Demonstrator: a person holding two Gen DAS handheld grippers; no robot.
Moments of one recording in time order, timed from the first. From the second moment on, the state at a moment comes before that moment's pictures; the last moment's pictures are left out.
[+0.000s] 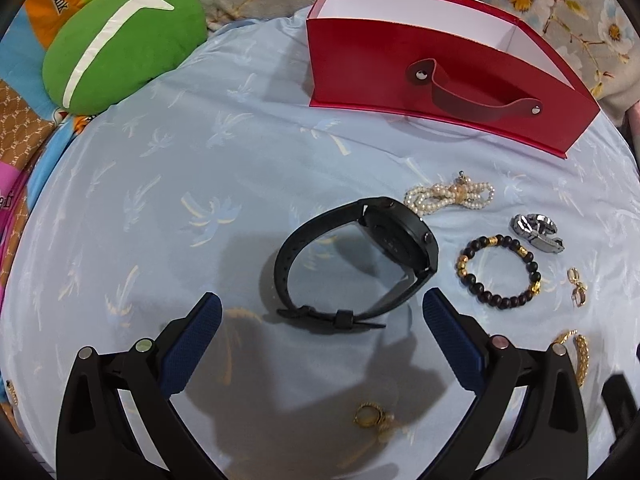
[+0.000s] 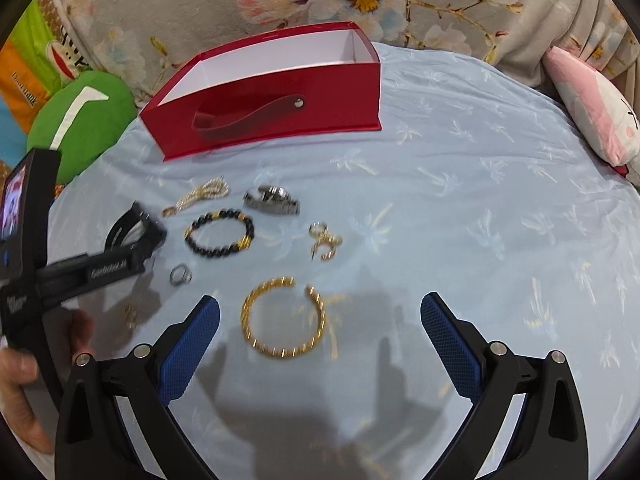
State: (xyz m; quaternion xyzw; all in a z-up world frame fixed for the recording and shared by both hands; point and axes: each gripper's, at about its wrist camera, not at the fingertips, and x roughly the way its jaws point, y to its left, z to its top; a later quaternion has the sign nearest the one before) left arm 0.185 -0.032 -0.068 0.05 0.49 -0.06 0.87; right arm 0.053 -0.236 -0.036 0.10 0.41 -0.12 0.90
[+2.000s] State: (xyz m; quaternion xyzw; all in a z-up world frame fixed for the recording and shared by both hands) left arm 0.159 -0.024 -0.007 0.00 0.46 -0.18 0.87; right arm 0.143 -0.261 -0.018 0.12 0.38 -0.03 0.92
